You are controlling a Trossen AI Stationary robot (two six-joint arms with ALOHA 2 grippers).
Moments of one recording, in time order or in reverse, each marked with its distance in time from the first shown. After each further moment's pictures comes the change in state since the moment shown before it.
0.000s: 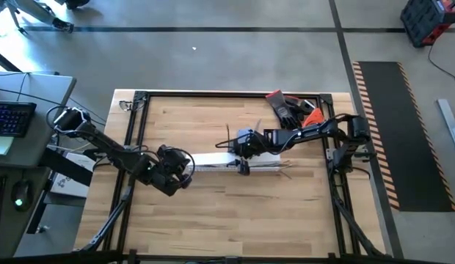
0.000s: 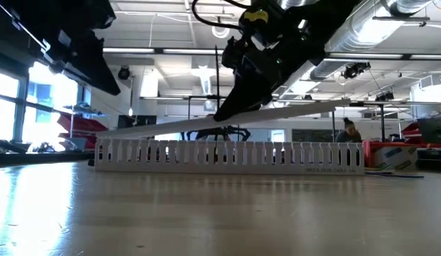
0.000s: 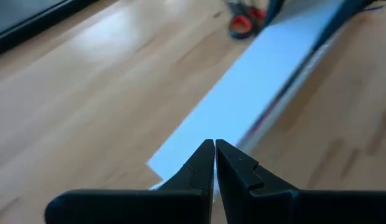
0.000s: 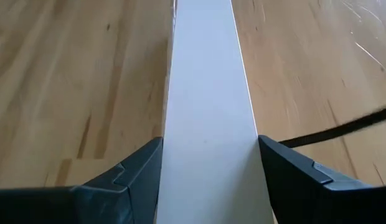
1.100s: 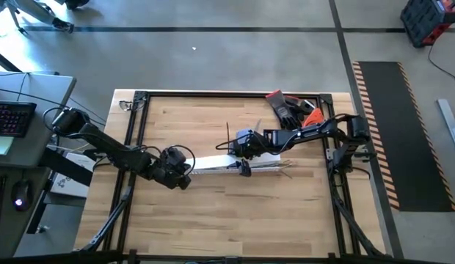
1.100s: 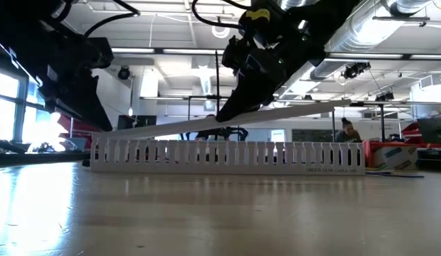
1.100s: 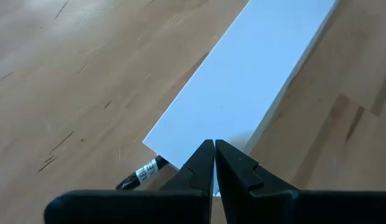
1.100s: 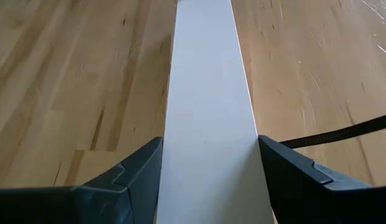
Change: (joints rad) left arm 0.074 -0.023 -0.218 0.322 0.215 0.076; right arm 0.004 0.004 0.000 -0.013 -0.041 -0.040
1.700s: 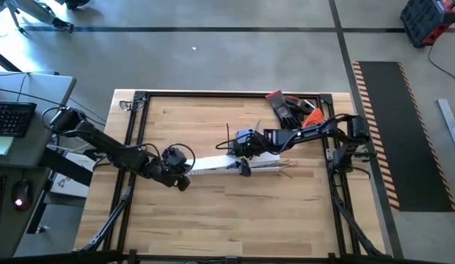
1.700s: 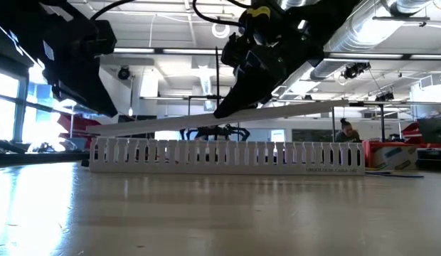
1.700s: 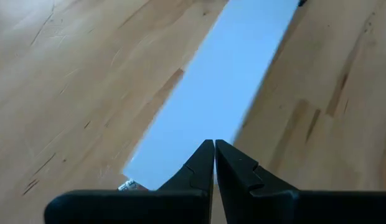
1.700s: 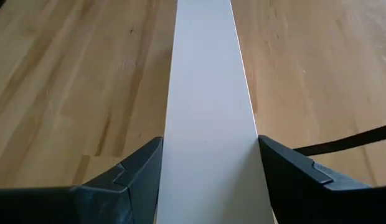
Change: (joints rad) left arm -0.001 -0.053 0.034 0.003 0.035 0.097; right arm 0.000 0.000 0.000 0.023 -0.040 -0.007
